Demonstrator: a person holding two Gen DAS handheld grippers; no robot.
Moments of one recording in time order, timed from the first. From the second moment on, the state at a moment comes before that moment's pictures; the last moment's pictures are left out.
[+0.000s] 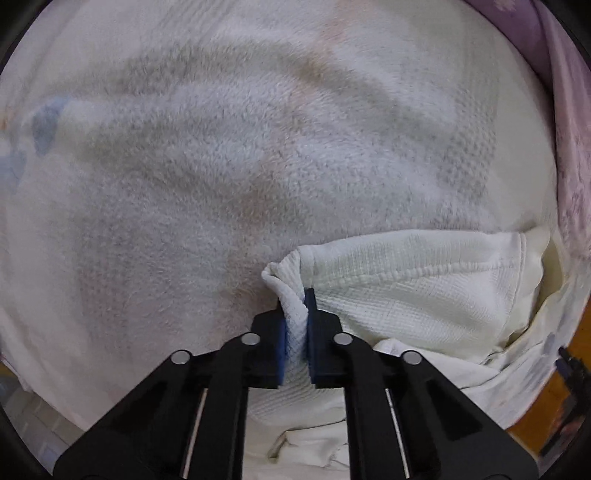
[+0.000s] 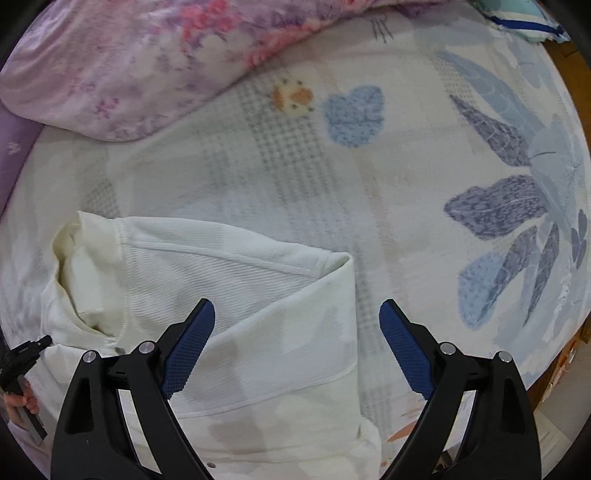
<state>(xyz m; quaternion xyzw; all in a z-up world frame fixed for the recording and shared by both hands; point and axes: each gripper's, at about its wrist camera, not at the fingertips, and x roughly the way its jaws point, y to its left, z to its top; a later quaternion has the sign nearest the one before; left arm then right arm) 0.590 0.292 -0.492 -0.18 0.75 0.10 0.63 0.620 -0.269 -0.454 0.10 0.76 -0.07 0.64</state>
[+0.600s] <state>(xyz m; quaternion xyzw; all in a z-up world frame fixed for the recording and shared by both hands) 0.570 0.289 -0.457 -0.16 0.74 0.13 0.64 0.629 -0.297 -0.519 0.13 0.80 -0.01 0.59</state>
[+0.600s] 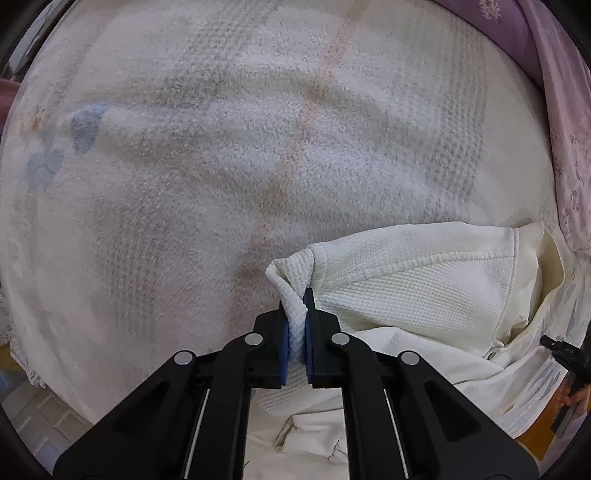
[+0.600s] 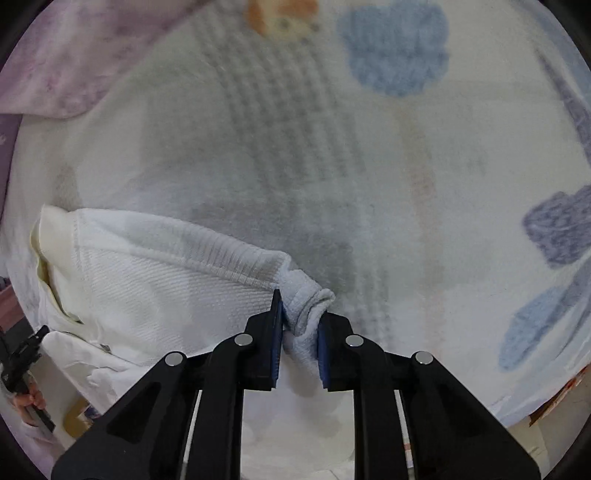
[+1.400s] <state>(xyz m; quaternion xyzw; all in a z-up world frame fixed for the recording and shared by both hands) 0.454 0.240 -0.323 -0.08 0.64 0.14 0.75 0.465 -0.284 -0.311 0.11 0.65 -0.06 0.75</state>
